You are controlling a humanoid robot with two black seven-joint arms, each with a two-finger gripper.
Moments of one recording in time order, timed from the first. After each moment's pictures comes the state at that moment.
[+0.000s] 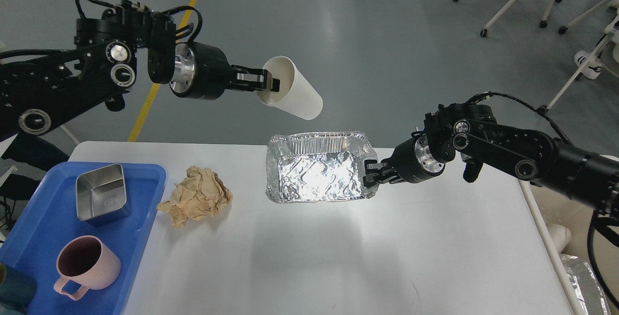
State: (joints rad) left arm -1.34 0.44 -0.20 -1.21 1.06 -0.59 0.10; right arm 1.12 -0.36 0.14 1.07 -0.89 0.69 -0.21
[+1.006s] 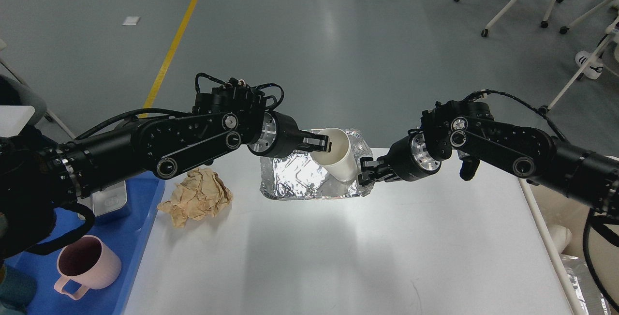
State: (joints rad) left arm -1.25 0.13 -0.10 -0.98 1.07 -0.49 0.14; right arm 1.13 -0.35 0.15 1.07 -0.88 0.68 -0.21
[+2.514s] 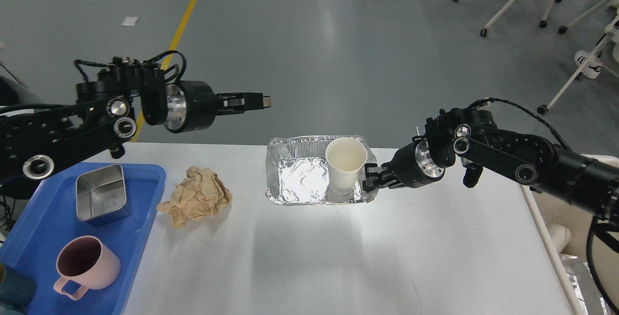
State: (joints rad) left arm -1.17 0.64 -0.20 -1.35 1.04 -0.33 0.13; right arm 1.09 -0.36 0.16 1.07 -0.89 0.68 -0.21
